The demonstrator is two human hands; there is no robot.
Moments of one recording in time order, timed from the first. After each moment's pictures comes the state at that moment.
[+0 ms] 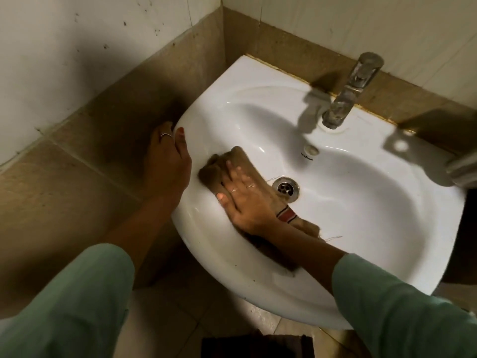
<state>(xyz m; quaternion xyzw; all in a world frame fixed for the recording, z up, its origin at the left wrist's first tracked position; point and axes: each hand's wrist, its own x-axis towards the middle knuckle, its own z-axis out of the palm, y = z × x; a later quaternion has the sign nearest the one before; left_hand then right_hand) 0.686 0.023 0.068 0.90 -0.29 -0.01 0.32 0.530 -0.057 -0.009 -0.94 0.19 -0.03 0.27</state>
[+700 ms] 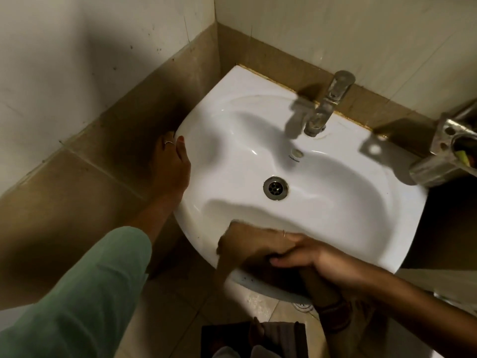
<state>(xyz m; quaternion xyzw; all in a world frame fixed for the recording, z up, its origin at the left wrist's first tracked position) 0.683 0.023 0.075 0.90 -0.28 -0.05 0.32 0.402 -0.038 0.164 -0.57 0.23 0.12 0.78</state>
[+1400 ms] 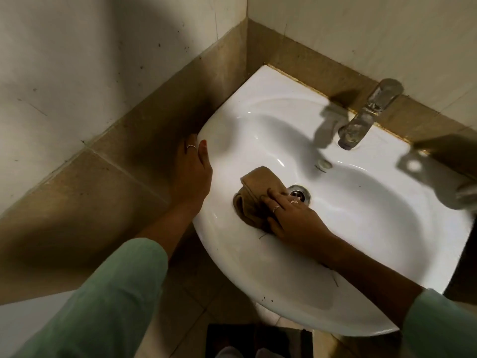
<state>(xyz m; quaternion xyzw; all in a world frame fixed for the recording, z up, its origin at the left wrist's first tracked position) 0.679 0.021 0.077 0.91 -0.26 -0.03 0.32 0.475 -0.084 0.028 -0.97 0.18 0.08 0.14</state>
